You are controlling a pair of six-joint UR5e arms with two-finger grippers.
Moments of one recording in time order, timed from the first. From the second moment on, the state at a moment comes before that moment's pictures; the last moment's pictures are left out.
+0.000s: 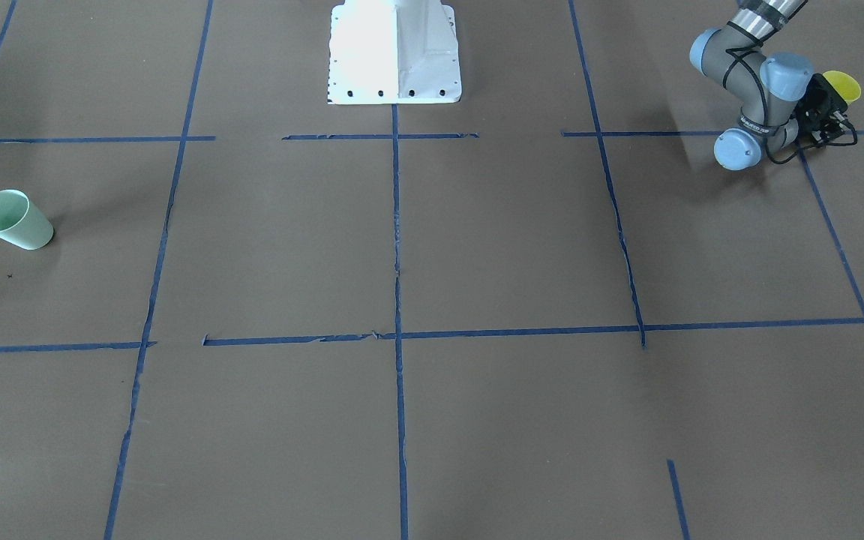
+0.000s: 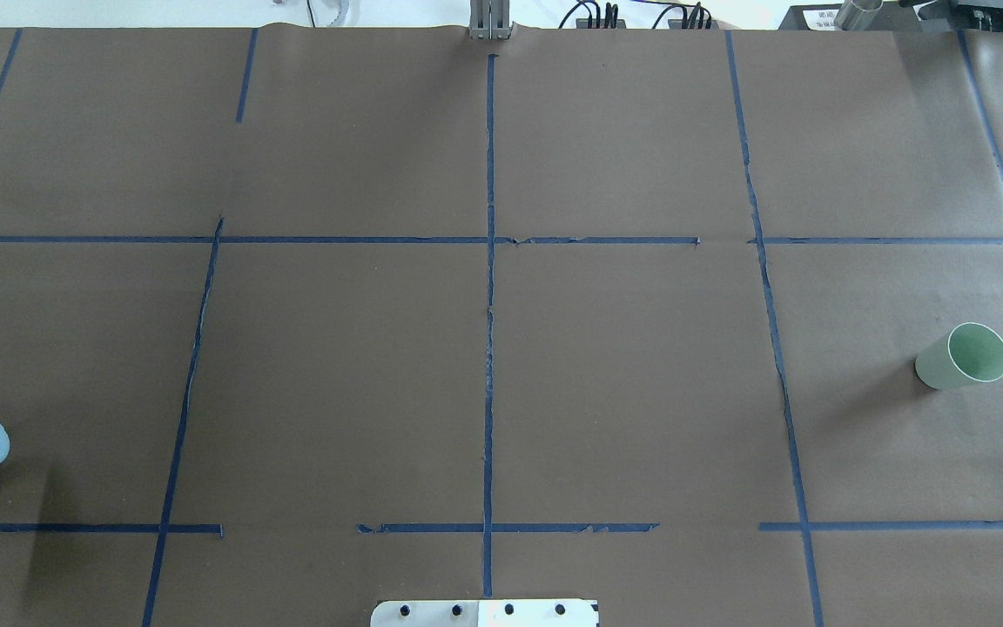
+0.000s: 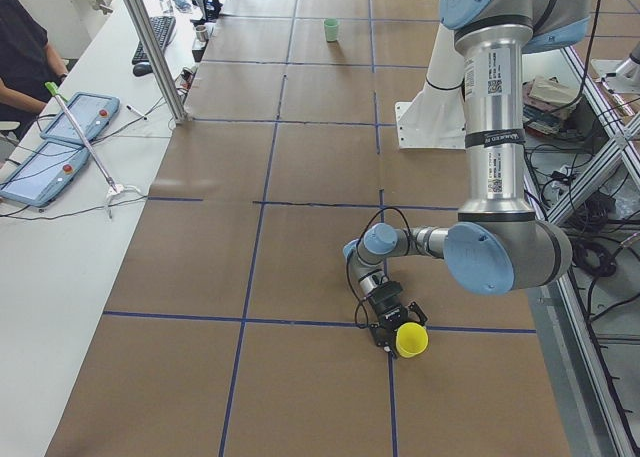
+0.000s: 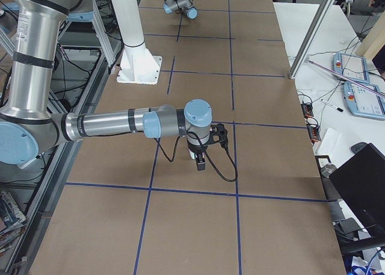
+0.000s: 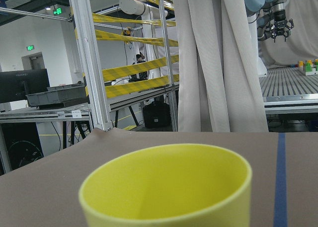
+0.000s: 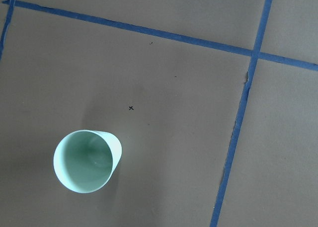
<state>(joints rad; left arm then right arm) -0.44 -1.41 -1.51 -1.04 -1.80 -2.73 1.46 -1.80 1.94 -1.56 2.39 -0.05</state>
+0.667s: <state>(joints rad) -0.45 -1.33 -1.54 -1.07 -1.67 -2.67 1.46 -1.79 1.96 -1.56 2.40 -0.05</state>
